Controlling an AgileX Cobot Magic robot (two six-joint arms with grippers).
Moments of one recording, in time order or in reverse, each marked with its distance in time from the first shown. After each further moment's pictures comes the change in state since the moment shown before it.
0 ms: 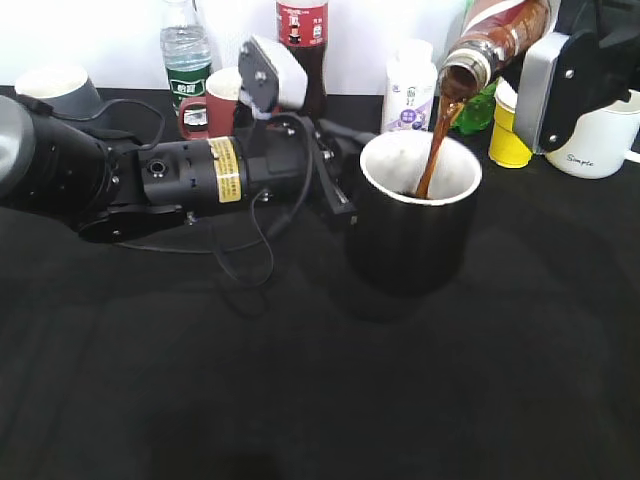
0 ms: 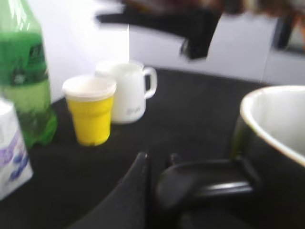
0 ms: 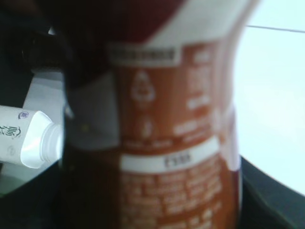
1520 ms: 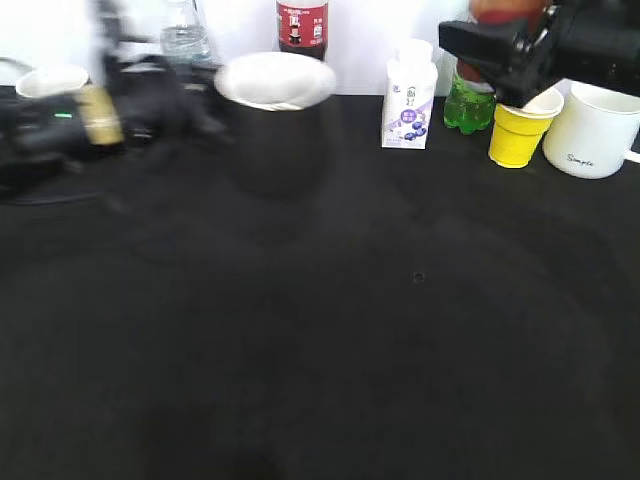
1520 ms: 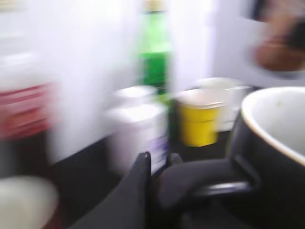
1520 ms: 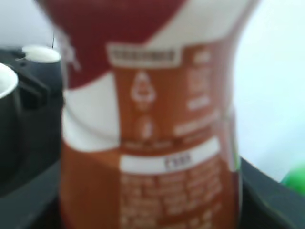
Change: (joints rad) left arm 0.329 -0.053 0.030 0.052 -0.093 -0.029; right arm 0.000 0.000 0.000 -0.074 -0.016 1.467
